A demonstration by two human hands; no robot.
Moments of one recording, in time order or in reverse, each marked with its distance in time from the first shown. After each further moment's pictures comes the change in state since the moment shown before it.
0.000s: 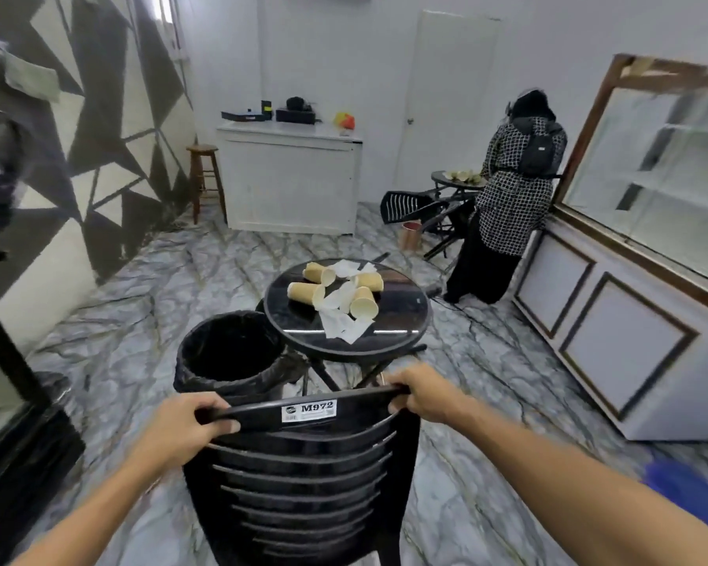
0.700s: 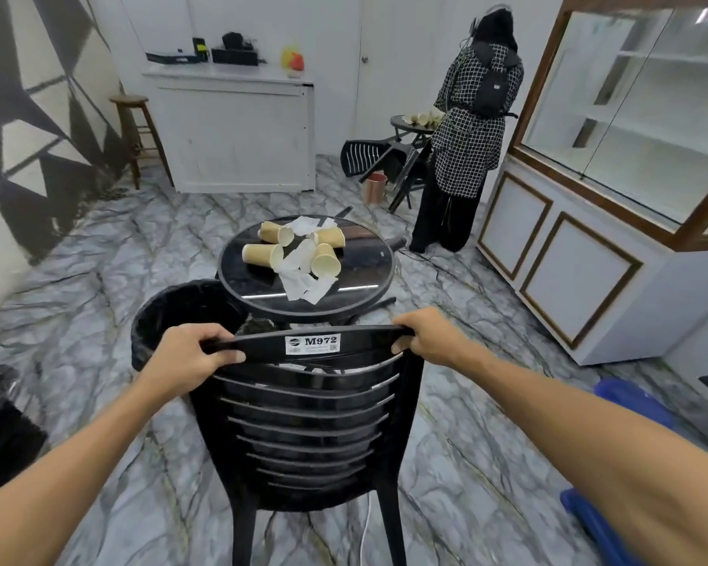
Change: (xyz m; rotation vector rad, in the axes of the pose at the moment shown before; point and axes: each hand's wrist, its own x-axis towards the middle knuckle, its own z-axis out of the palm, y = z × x) left_hand 0.068 0.053 0.039 -0.022 -0.043 0.157; right_hand -0.034 0.054 -0.024 0.136 0.130 0.159
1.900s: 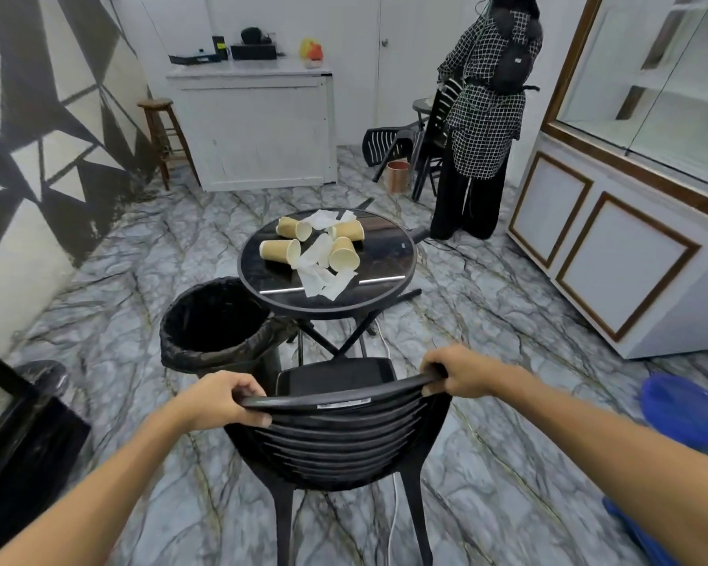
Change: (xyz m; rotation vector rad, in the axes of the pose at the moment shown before) left_hand -0.003 -0.031 0.034 0.153 -0.536 -0.213; right_hand -0.008 0.053 0.035 -0.064 -0.359 0.004
